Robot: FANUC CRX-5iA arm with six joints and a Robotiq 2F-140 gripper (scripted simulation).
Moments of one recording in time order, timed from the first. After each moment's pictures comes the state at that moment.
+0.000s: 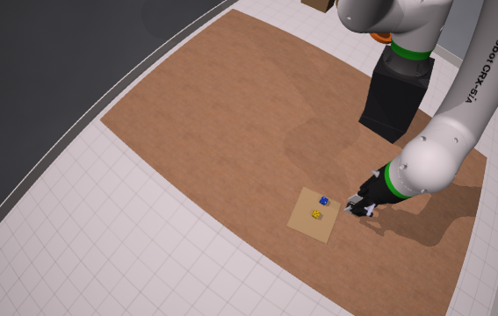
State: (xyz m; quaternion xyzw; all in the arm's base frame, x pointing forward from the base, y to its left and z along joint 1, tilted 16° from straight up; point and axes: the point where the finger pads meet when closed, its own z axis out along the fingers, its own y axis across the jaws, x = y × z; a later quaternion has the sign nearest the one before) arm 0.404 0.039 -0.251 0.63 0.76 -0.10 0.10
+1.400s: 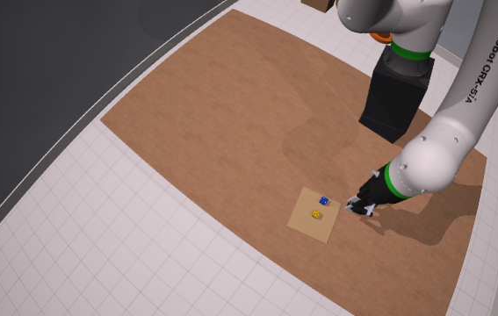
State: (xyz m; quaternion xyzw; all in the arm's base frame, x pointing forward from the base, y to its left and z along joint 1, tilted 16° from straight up) arm 0.404 0.039 -0.251 0.63 0.76 -0.10 0.10
